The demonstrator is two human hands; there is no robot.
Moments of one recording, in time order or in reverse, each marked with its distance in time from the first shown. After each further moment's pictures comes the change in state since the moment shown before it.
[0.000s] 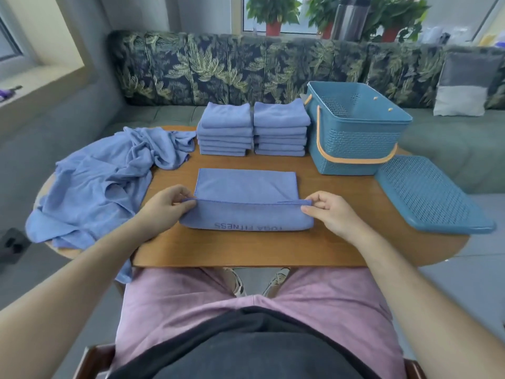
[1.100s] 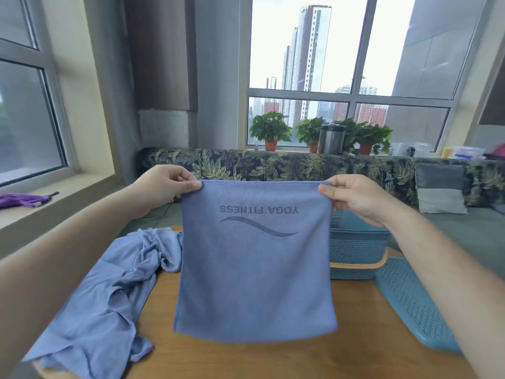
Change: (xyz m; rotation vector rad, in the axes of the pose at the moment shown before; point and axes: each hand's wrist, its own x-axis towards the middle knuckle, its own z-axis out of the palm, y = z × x) left_hand 0.078 0.182 -0.161 -0.077 0.198 0.244; right_hand 0.057 -0.222 -0.127 0.134 0.021 -0.304
